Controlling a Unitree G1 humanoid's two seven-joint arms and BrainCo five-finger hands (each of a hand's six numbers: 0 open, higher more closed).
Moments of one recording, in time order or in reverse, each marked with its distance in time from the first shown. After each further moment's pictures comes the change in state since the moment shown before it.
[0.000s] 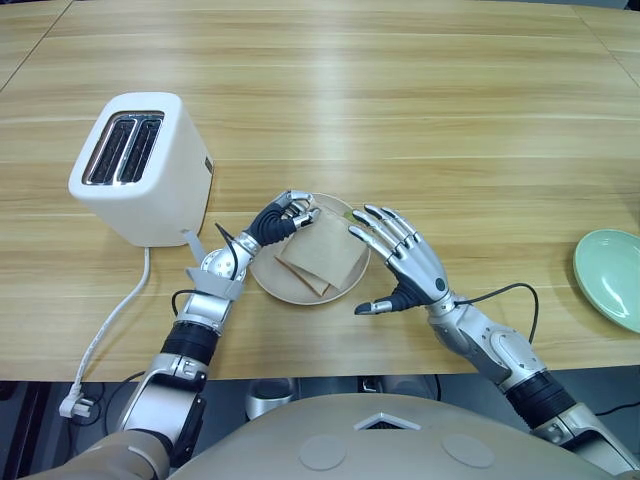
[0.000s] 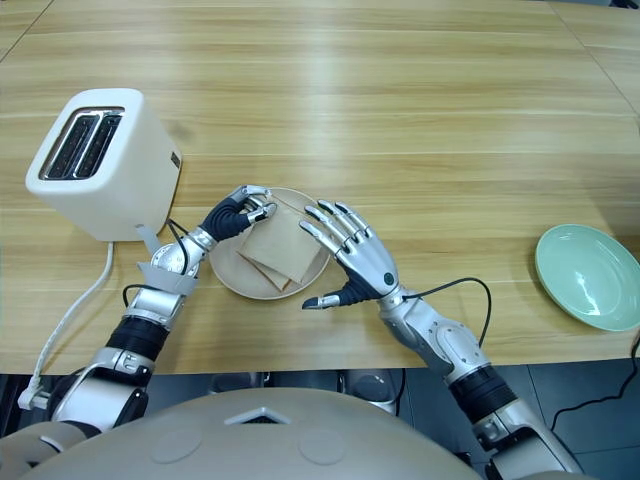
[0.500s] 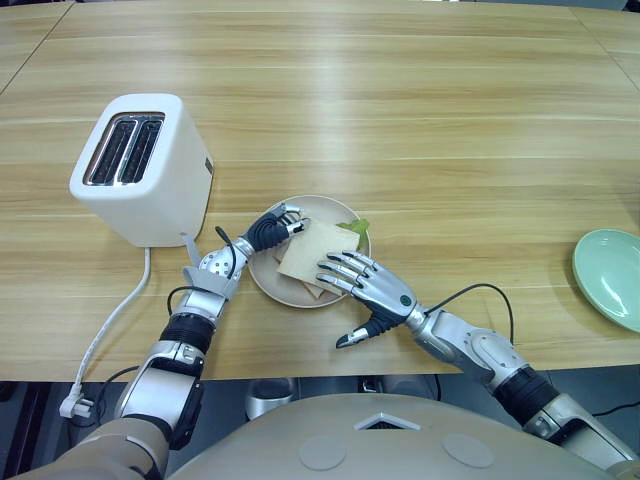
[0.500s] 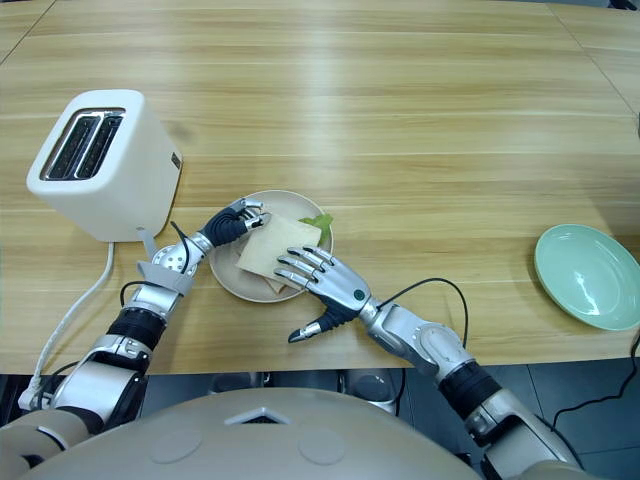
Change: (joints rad) left arm -0.024 0.029 -0.002 0.223 0.064 -0.035 -0.013; right arm -0.104 0.048 0.142 0.149 -0.037 0.010 0.308
